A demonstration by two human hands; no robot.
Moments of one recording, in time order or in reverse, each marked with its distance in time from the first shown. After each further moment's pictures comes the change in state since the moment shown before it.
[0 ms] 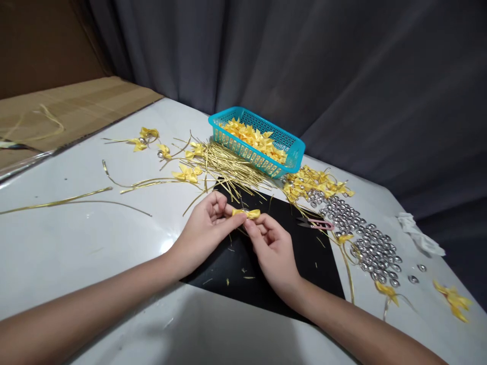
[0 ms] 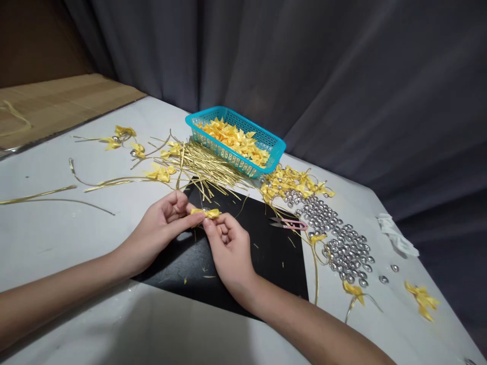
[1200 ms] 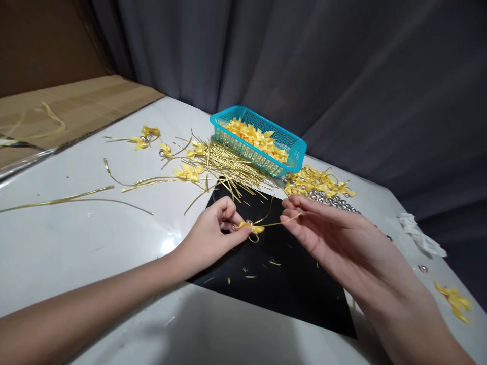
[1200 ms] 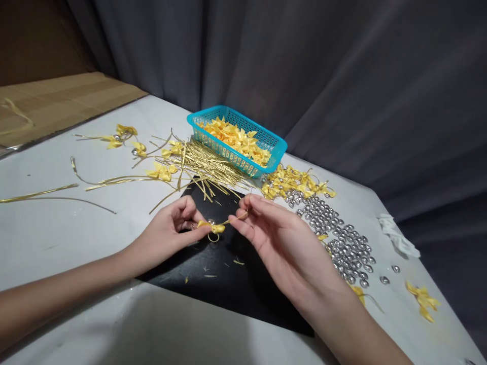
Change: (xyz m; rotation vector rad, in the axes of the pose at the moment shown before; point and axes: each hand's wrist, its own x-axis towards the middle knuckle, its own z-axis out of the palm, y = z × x) left_hand 0.002 -0.017 -0.004 0.252 -0.173 0.072; right_hand 0.014 -0.086 -0.045 0.476 0.081 0.518
